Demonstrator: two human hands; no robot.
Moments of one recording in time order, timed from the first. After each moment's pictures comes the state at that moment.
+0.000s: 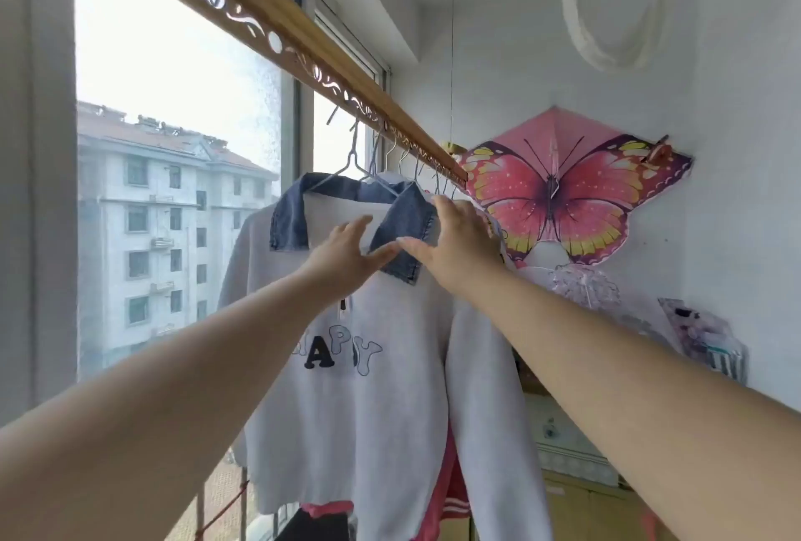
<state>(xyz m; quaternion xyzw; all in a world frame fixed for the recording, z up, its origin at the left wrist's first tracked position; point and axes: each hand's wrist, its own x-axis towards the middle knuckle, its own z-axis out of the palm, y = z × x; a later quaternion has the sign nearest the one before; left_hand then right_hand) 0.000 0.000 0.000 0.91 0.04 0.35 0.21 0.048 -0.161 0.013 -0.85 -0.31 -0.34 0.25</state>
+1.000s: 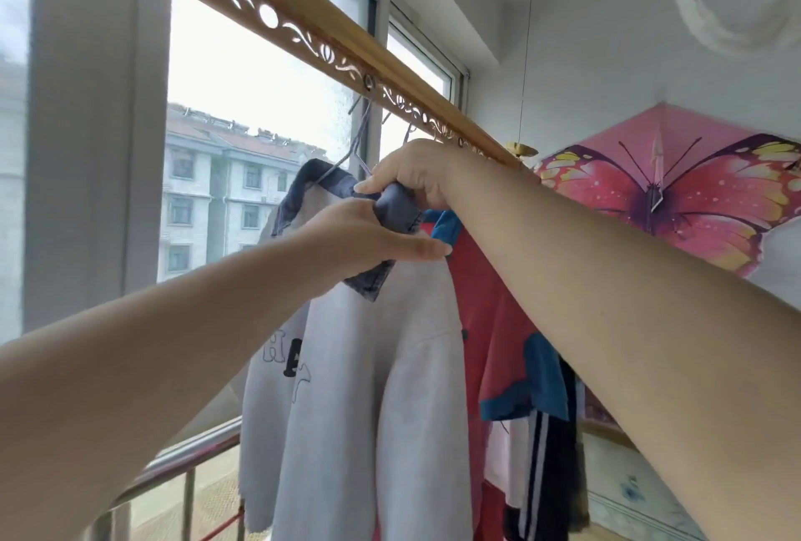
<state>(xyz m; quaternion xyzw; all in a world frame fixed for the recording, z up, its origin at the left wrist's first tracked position) -0.047 -0.067 0.035 0.87 0.18 0.32 0.33 0.066 -0.105 0.111 -0.77 -0.46 0.07 0.44</state>
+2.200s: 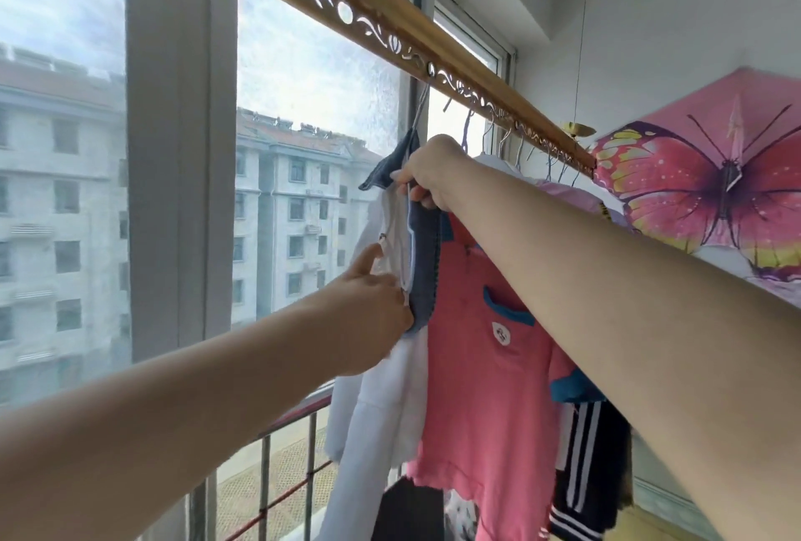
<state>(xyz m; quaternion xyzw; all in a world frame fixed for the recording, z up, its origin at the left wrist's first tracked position) -0.092 -0.023 -0.038 0.89 0.06 0.15 -0.44 0.035 -0.057 0.094 -0.78 -0.39 0.06 0.50</state>
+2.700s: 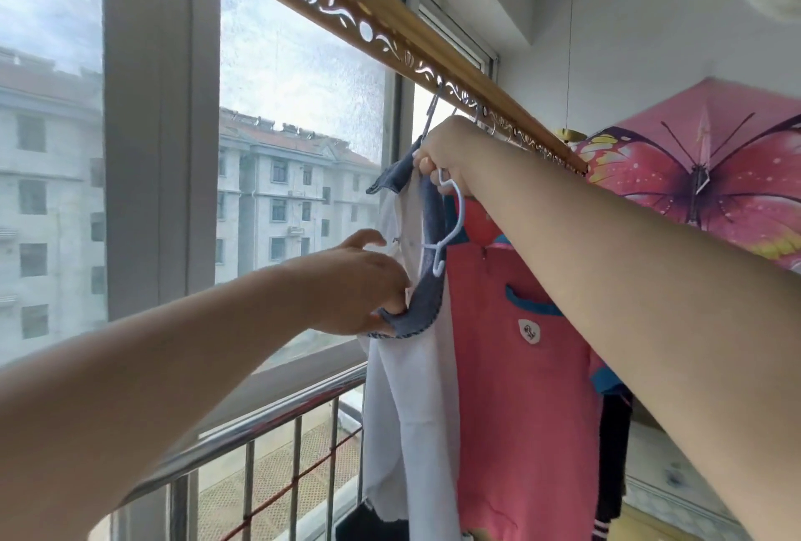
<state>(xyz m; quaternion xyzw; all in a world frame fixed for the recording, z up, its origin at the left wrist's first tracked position) -0.083 -0.001 -0.008 0.93 -0.05 0.15 -0.34 0.042 -0.088 0.113 -0.75 -0.41 0.04 0.53</state>
